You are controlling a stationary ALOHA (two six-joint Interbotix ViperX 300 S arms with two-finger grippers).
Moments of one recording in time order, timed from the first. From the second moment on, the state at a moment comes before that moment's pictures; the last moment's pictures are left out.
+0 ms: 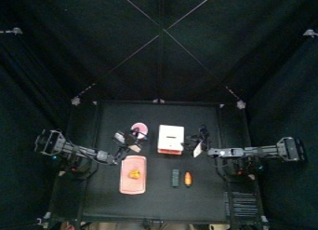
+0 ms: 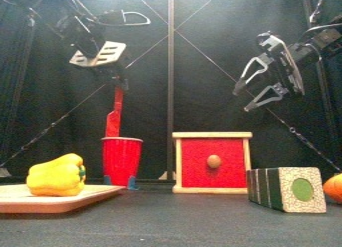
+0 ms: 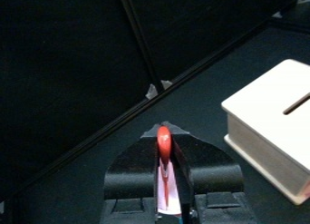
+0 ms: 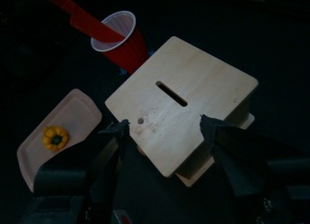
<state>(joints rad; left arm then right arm) -0.20 -0.19 0.72 1.52 1.18 -1.78 -0.04 -0.60 1.05 -1.48 0.42 2.14</state>
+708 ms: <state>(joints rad) -0.38 -0.41 0.85 1.66 1.19 -1.87 -0.04 -0.60 1.06 -1.49 0.42 2.14</state>
